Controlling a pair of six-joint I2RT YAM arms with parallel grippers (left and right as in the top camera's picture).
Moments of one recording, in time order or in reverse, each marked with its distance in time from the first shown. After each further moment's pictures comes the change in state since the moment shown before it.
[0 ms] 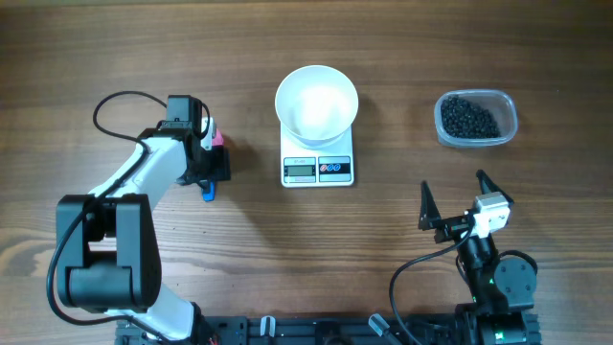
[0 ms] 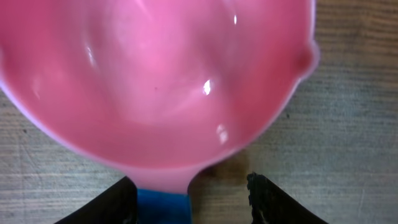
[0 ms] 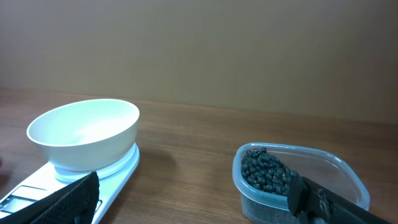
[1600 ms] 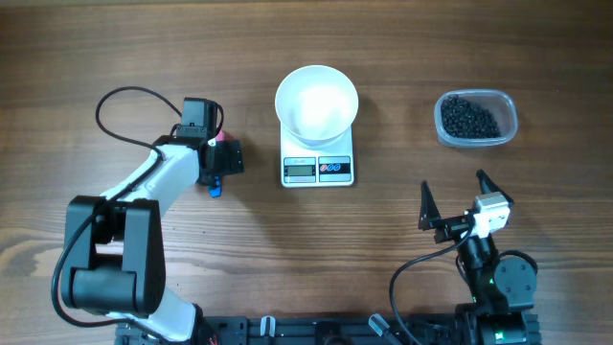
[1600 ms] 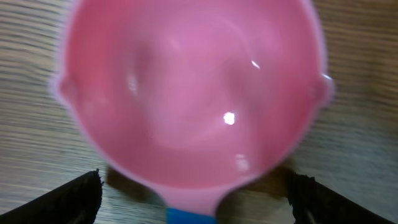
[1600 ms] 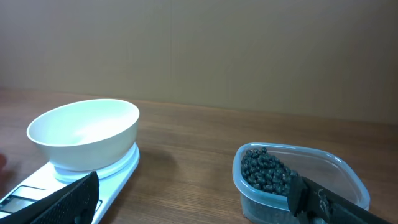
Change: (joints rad) left arm -0.077 -0.017 -0.057 0.158 -0.179 -0.124; right arm 0.000 0.000 0.000 0.000 0.000 0.000
